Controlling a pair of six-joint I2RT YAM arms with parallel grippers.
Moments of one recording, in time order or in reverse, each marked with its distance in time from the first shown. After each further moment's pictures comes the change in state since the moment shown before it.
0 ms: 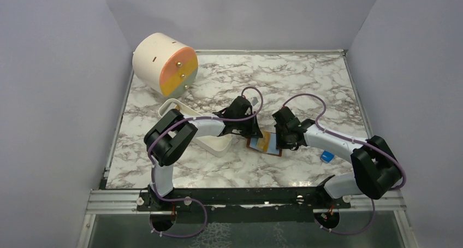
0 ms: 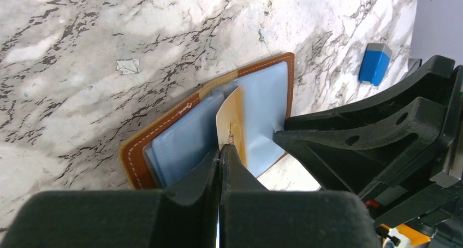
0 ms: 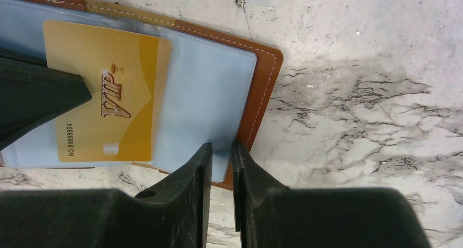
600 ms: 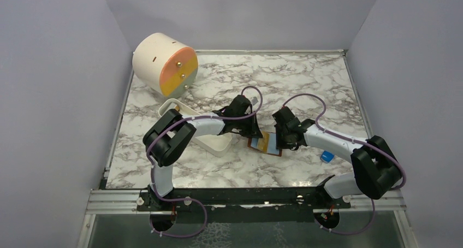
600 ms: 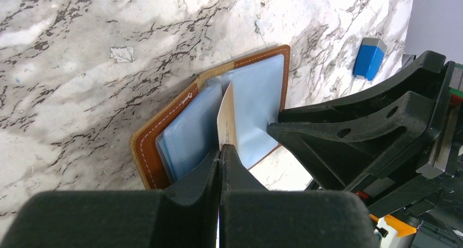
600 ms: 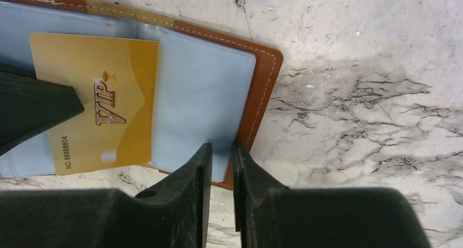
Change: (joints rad) left arm 0.000 -0.018 0.013 -0.057 0.014 -0.005; right arm 0.000 0.000 0.000 0.000 0.001 -0.002
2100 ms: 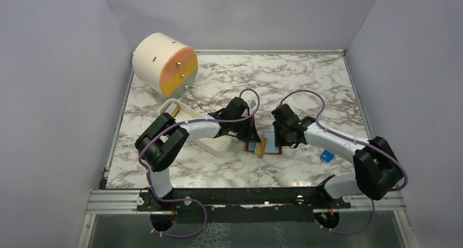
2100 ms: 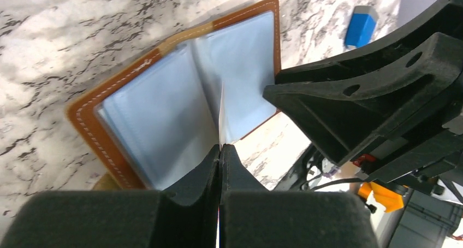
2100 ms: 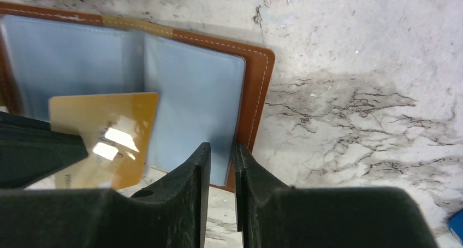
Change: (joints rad) left arm -0.006 -0.090 -0.068 -0.022 0.064 -0.018; right arm 0.006 -0.010 0.058 -0.035 0.008 -0.051
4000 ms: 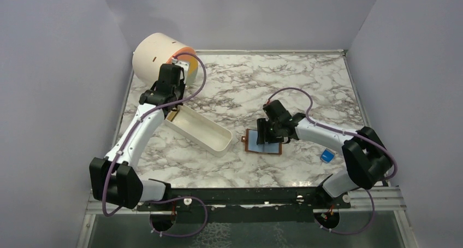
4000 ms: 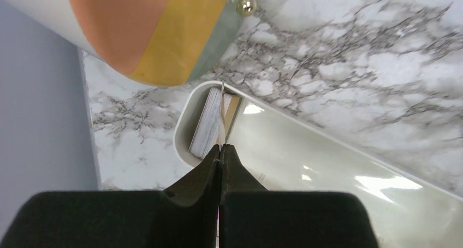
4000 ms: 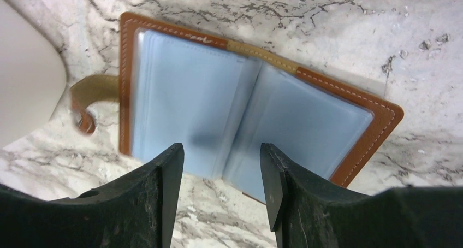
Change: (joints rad) left arm 0.536 -0.471 0.142 -0.620 -0.734 0.903; right arm 0.047 0.134 0.070 0.126 -0.179 -0.007
